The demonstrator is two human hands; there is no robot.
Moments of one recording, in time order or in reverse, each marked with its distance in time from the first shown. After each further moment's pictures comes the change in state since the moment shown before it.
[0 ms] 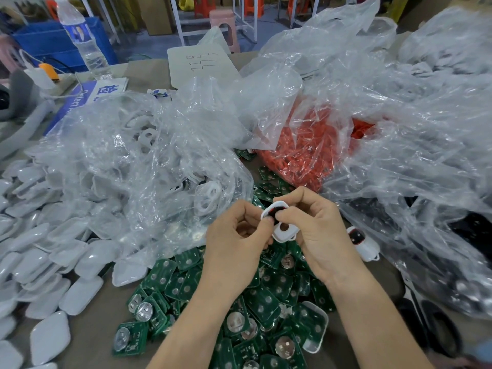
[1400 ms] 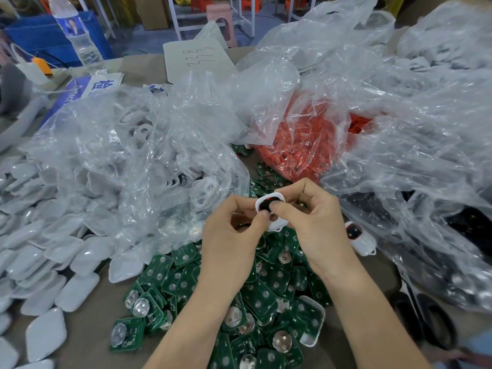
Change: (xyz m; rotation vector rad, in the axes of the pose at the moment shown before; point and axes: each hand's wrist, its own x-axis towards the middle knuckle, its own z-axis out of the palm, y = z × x) left_hand -0.001 0.000 0.004 -0.026 0.089 -0.029; right_hand -0.002 0.002 -0.001 -0.224 0.099 -0.143
